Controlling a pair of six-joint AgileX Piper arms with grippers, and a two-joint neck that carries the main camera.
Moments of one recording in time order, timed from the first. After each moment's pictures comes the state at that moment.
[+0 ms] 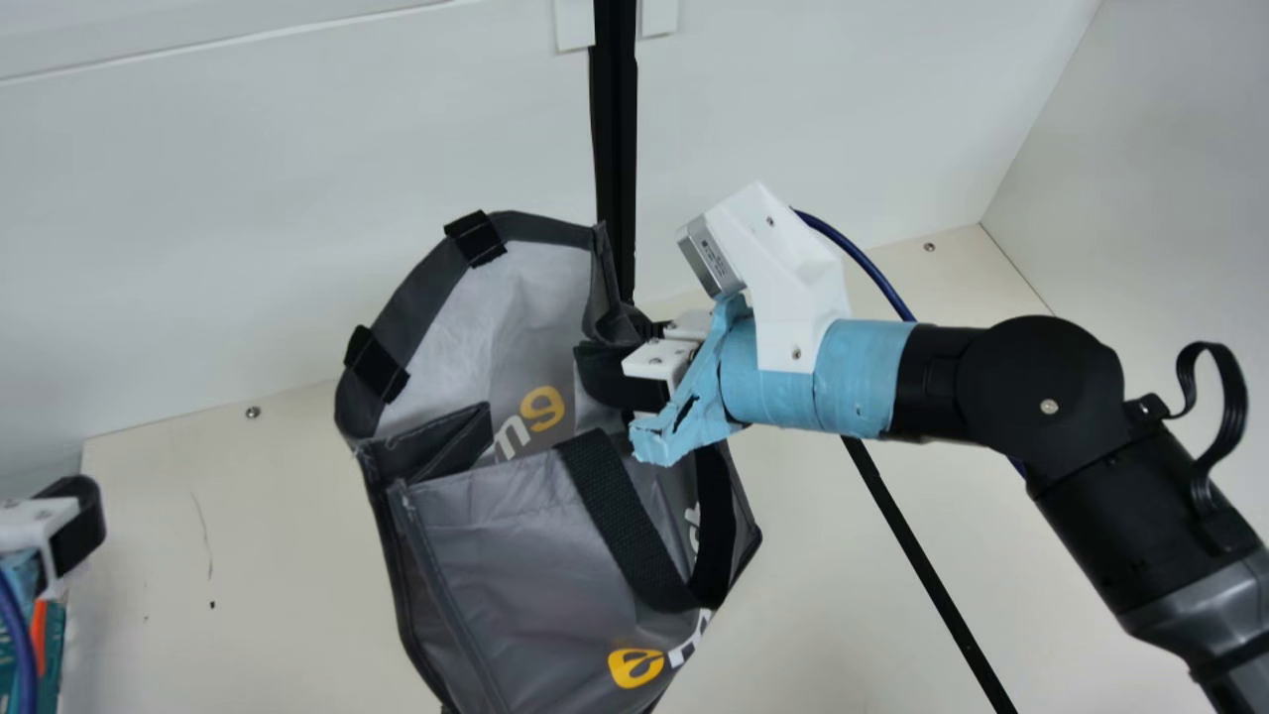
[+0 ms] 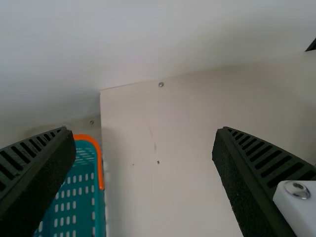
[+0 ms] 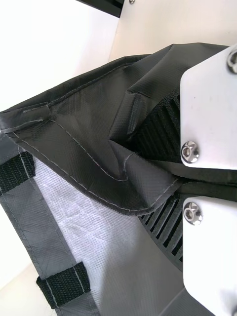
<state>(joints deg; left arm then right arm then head) -11.8 73.4 -86.1 5.2 60.4 0.9 4.5 75.6 -75.9 48.6 48.7 -36.3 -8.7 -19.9</state>
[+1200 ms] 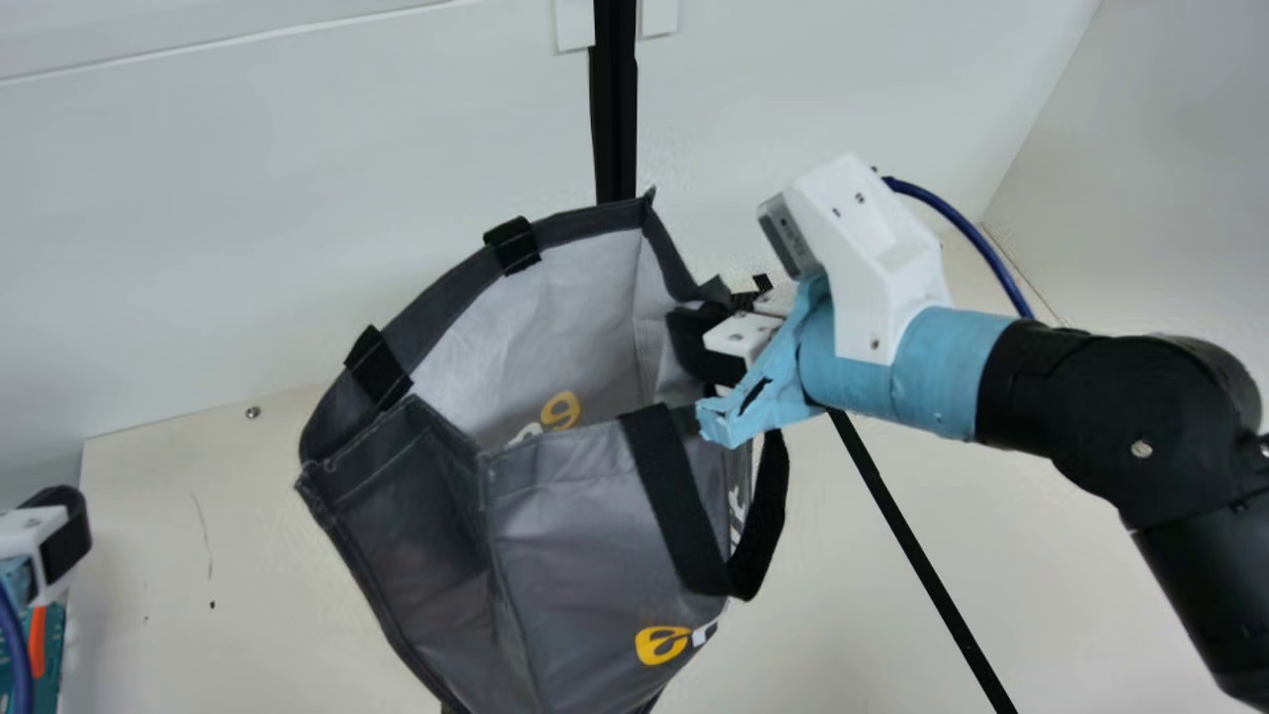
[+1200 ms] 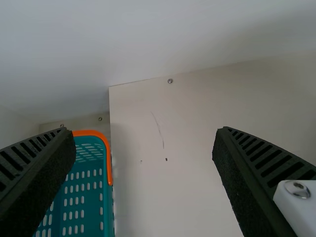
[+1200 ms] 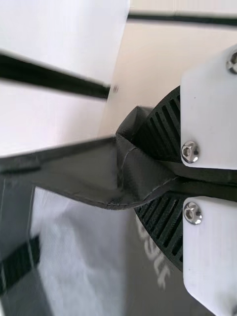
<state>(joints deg) -11.8 73.4 -86.1 6.2 60.2 0.5 0.6 70.2 -79.1 27.5 49.9 -24.0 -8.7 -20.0</state>
